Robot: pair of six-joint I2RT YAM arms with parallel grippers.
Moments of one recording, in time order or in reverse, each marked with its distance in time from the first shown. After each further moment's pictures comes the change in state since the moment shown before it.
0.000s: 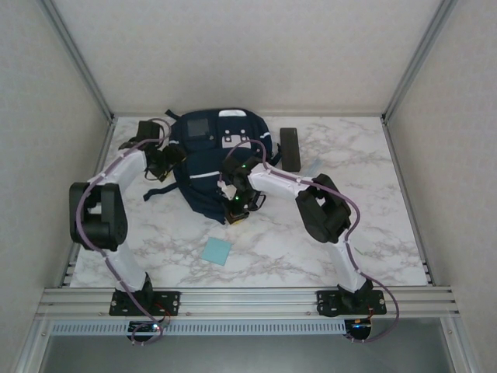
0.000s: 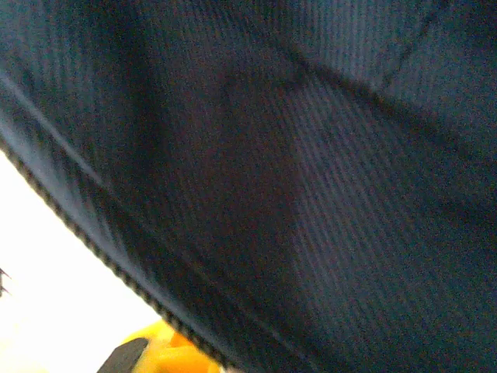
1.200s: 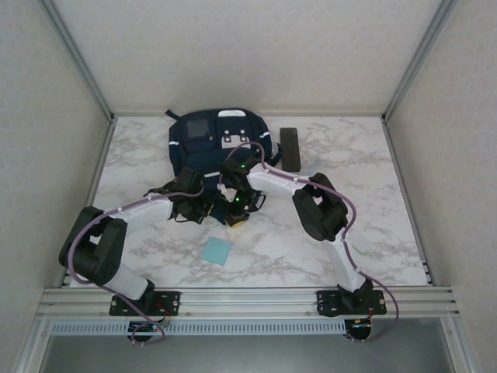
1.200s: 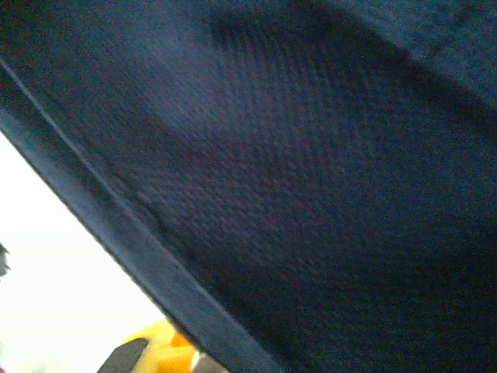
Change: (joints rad) left arm -0.375 -0.209 -0.482 0.270 -0.032 -0.639; right arm -0.015 0.012 -0.024 -0.032 -0.042 -0.101
